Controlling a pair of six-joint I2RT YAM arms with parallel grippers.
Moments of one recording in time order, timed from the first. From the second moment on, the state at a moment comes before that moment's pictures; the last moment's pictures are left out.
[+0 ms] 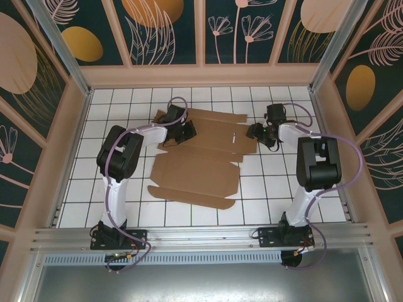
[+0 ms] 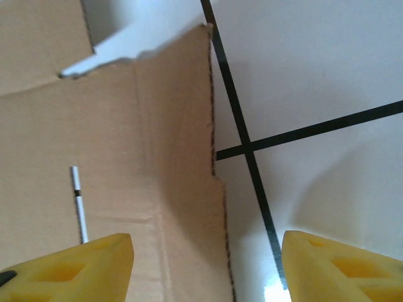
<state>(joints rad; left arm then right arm) -0.44 2.15 1.37 -0.09 0.29 -0.79 0.11 1.84 1.13 -0.38 -0.23 0.45</state>
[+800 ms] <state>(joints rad) -0.44 2.16 1.37 -0.07 0.30 -0.80 0.43 2.18 1.64 -0.69 0.30 0.33</state>
